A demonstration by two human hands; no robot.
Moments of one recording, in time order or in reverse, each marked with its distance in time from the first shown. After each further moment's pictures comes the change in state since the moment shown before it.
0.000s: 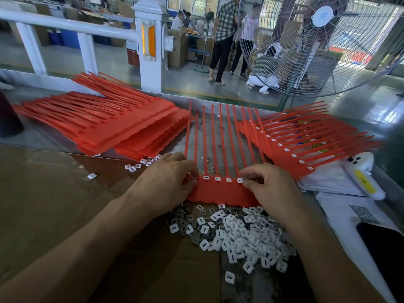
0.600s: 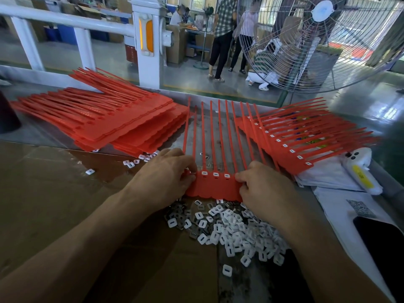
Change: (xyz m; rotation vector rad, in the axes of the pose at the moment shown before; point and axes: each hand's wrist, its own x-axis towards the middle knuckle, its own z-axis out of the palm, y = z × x) left_hand 0.000 -0.003 0.004 -0.001 -0.002 -0.009; right_hand -0.010 -0.027 0.000 -0.569 -0.194 -0.106
